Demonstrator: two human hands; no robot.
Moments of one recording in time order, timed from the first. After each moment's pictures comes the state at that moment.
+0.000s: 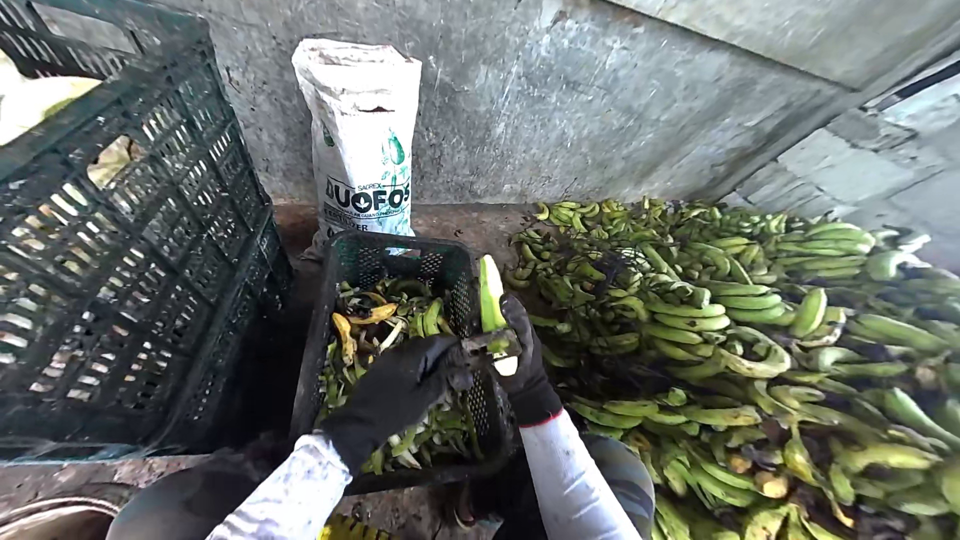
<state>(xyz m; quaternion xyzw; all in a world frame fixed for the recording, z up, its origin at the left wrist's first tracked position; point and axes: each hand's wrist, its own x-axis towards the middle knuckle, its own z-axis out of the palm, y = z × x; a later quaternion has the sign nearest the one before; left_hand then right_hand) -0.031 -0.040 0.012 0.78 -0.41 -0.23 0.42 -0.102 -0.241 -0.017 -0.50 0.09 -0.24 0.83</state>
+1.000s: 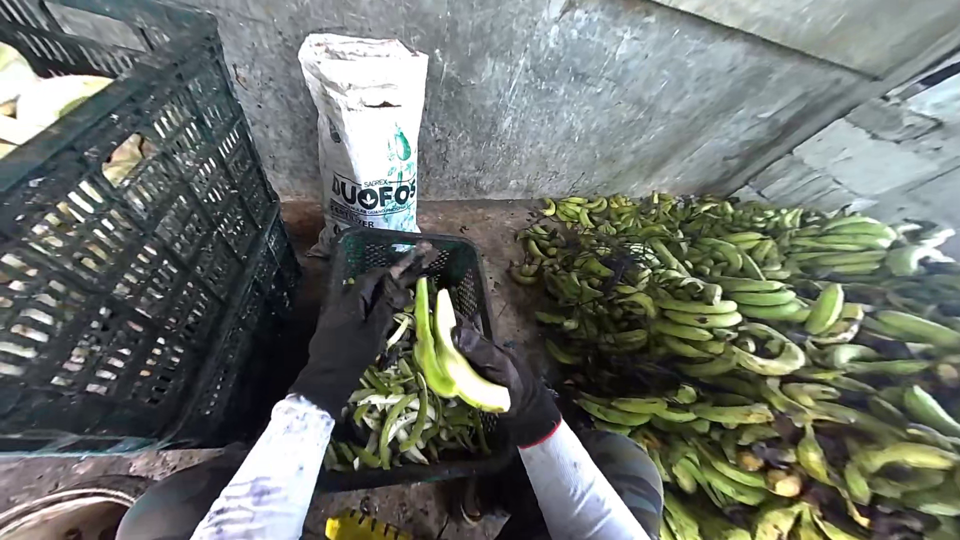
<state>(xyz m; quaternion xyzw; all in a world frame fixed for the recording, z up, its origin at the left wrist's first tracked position) 0.026 -0.023 0.003 0.86 -0.24 -0.06 0.44 -0.105 -0.208 -0.008 -0.46 -0.04 0.05 0.88</state>
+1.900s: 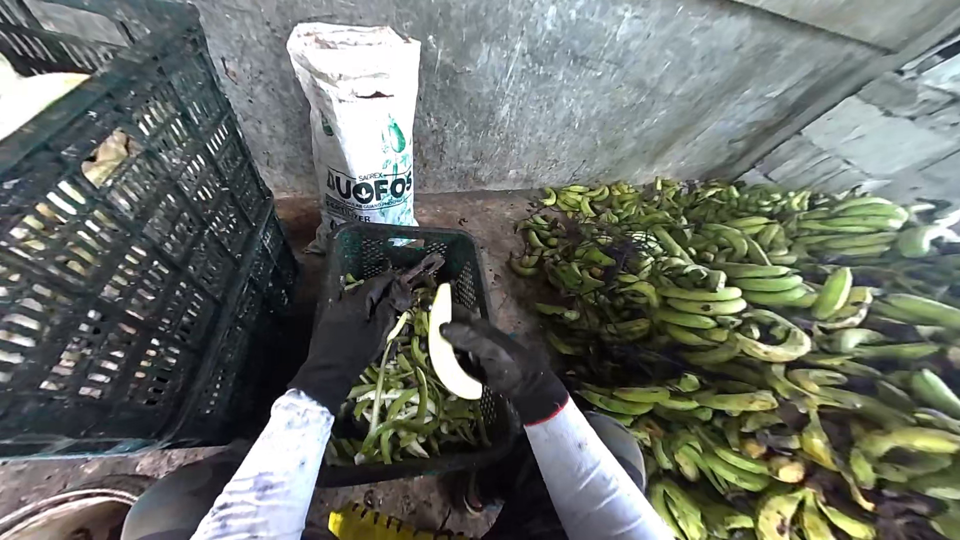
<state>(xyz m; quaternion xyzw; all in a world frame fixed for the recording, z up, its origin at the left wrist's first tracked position) 0.028 -0.030 -0.002 0.87 -0.28 -0.11 0.38 -0.104 -0.213 0.016 -0.66 0.08 0.04 0.74</state>
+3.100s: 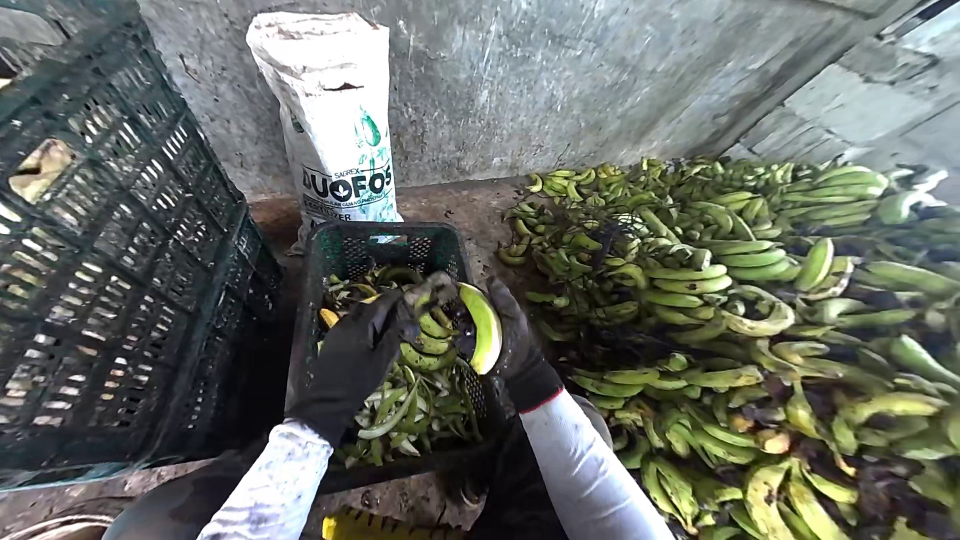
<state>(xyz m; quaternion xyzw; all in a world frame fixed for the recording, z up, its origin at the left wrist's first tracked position) -0.003 -0.043 -0.015 0.86 -0.34 -0.09 0.38 -0.104 -0.255 -0.017 -0.36 0.13 -0.09 0.92</state>
